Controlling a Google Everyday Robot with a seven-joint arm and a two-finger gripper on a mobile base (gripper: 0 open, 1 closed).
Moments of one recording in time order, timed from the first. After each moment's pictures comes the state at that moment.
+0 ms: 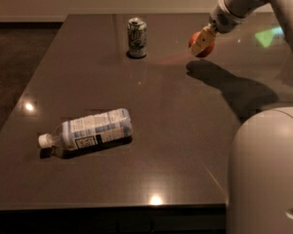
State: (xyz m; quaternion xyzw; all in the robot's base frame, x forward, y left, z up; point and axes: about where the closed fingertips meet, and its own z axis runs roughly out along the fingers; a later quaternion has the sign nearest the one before) arm 0.741 -0.188 0.909 -0.44 0.86 0.05 0.27
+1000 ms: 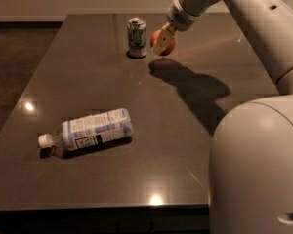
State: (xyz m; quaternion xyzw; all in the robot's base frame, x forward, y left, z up) arm 0.751 -0.068 0.913 -0.52 0.80 0.06 0.29
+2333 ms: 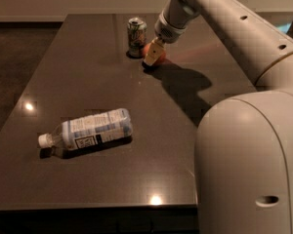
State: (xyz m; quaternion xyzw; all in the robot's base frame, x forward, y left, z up) arm 0.763 -0.042 0.866 -0.54 0.80 0.05 0.26
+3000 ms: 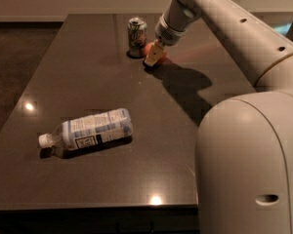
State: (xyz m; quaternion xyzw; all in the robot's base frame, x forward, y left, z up) arm 0.764 -0.042 0.857 -0.54 0.80 0.06 0.25
